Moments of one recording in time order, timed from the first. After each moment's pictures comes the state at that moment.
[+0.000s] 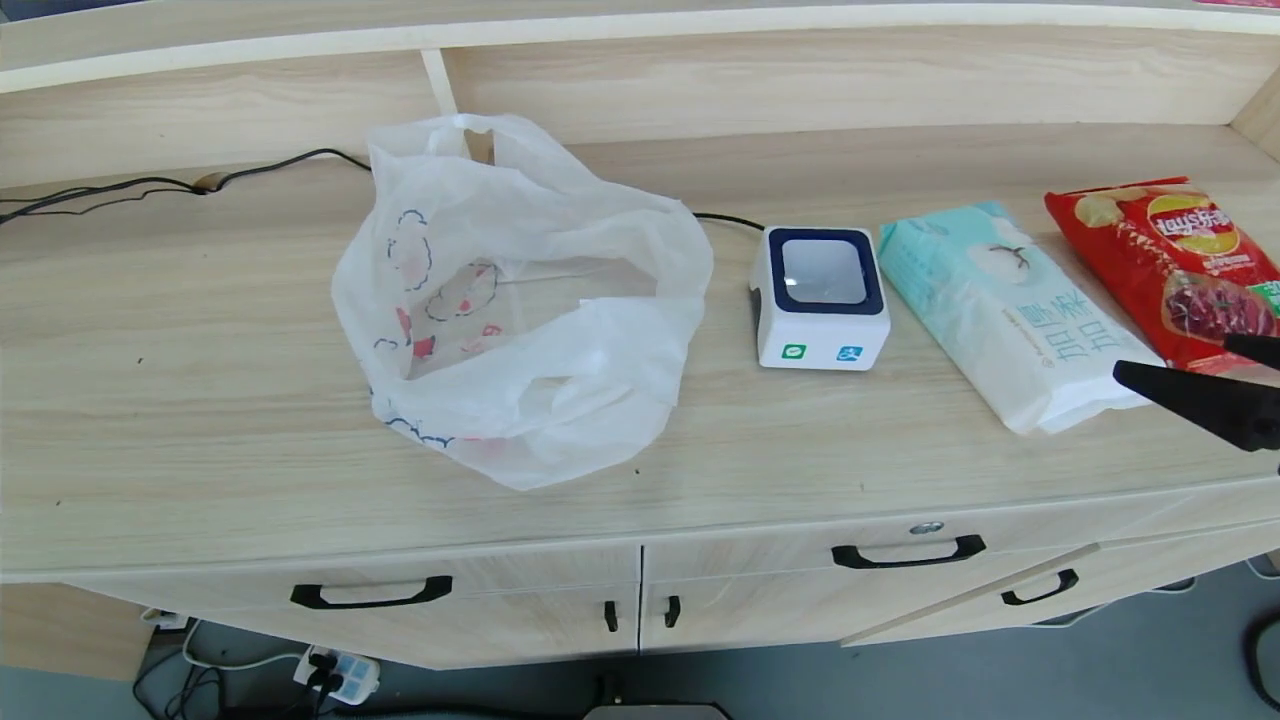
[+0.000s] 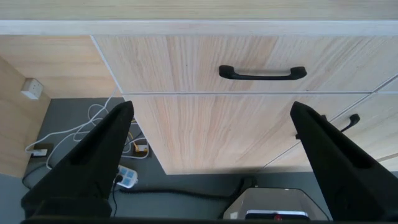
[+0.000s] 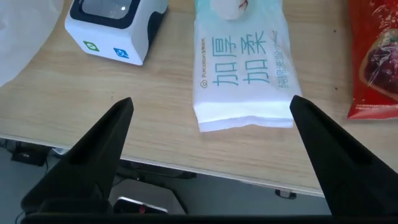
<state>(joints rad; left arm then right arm) 0.00 0.00 0.00 -0.02 0.00 0.03 0.10 1.06 -0.73 -0.18 0.16 -0.08</state>
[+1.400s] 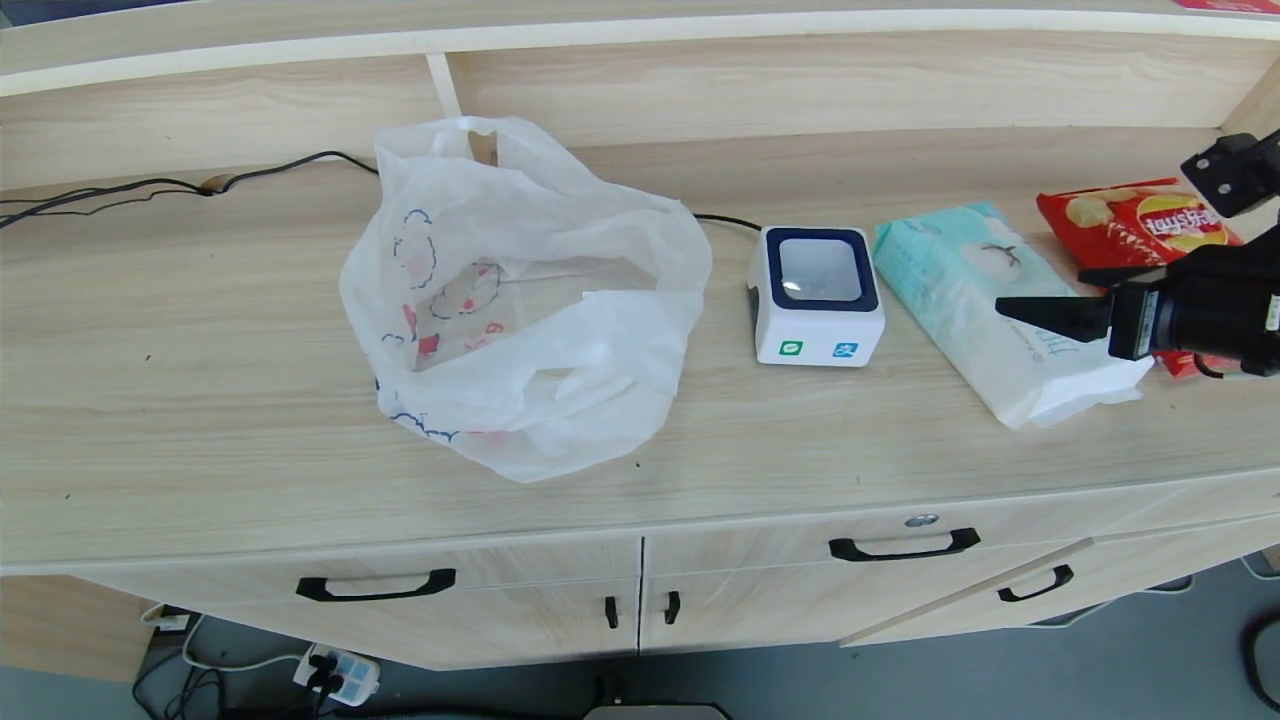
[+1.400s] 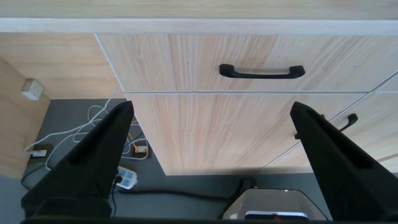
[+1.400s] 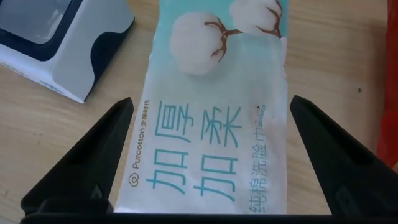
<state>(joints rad) 0.00 0.00 0.00 -0.02 0.00 0.02 -0.06 1.54 -1.07 -0.24 0.41 -0.22</state>
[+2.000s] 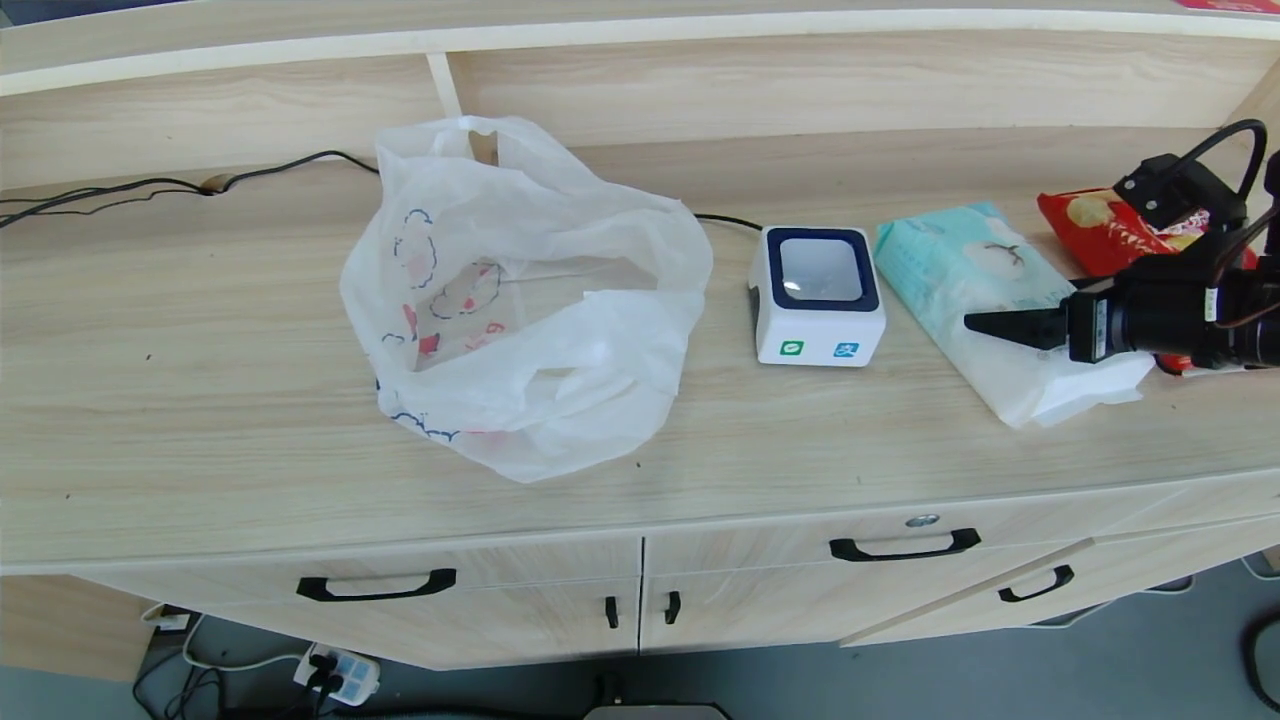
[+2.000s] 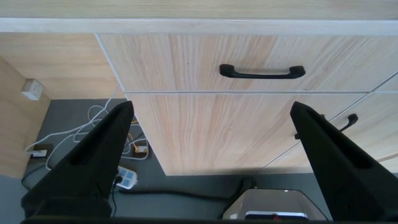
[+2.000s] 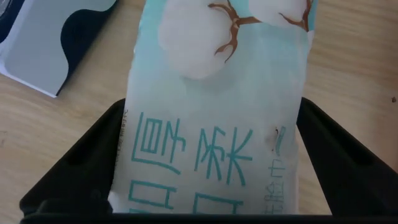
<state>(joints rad) 0.00 0.00 0.00 -0.02 0.00 0.02 -0.06 1.64 -1.18 -0.12 0.41 -0.28</state>
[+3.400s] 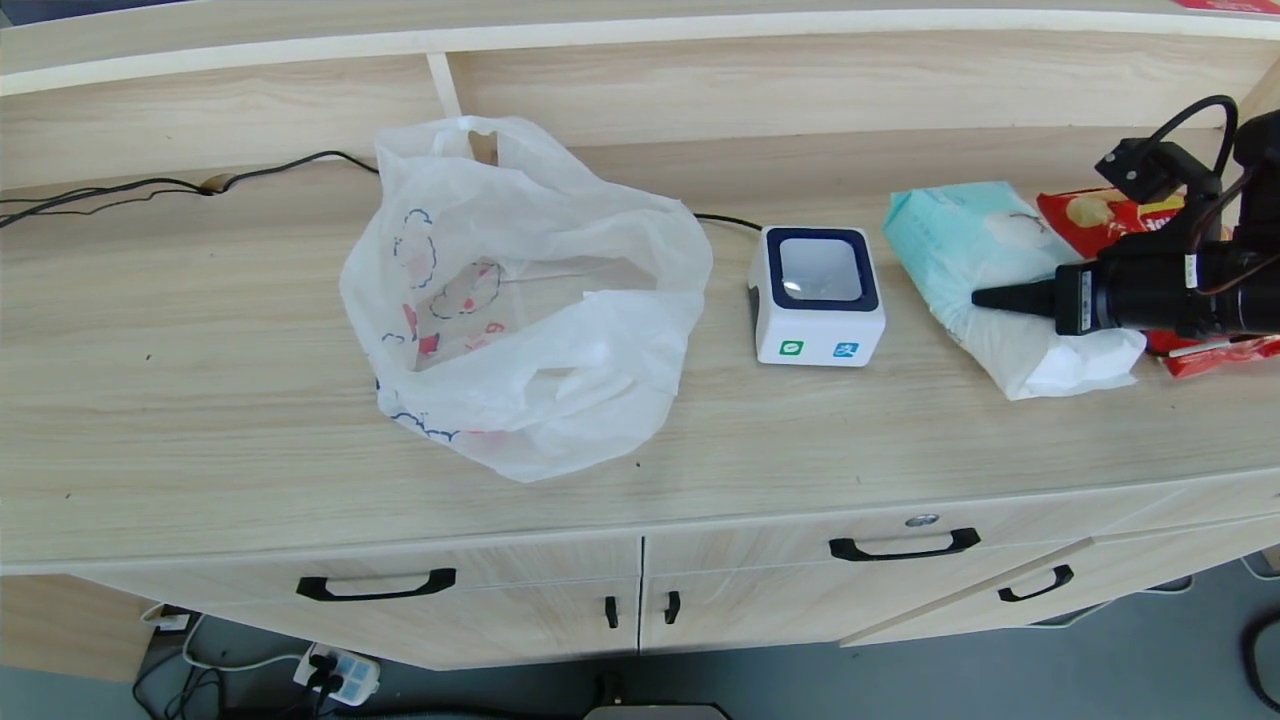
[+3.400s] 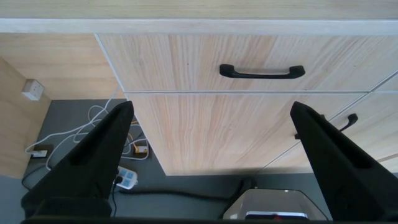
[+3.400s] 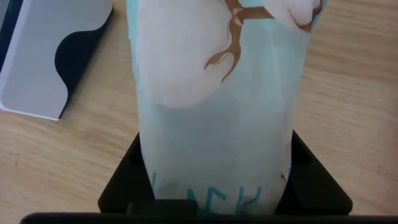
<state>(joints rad) 0.00 0.00 0.00 -0.02 0.00 0.02 -0.04 1.70 -1.36 0.04 0.41 -0.20</state>
